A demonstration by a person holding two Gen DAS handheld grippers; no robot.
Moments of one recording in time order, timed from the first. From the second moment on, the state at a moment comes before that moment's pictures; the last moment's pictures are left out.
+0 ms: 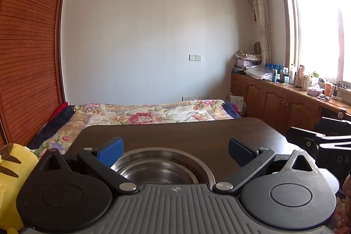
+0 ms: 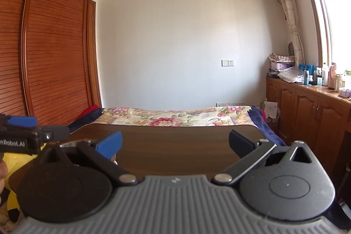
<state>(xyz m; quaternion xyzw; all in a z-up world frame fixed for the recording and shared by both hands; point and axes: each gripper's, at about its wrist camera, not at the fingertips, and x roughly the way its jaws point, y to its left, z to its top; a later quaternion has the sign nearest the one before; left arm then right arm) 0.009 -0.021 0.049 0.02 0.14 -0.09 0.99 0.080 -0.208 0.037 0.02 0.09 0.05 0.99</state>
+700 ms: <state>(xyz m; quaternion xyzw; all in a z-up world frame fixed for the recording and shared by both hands) -0.004 0.001 0.014 0.01 0.16 -0.06 0.99 0.068 -0.200 0.007 0.02 0.09 0.04 0.99</state>
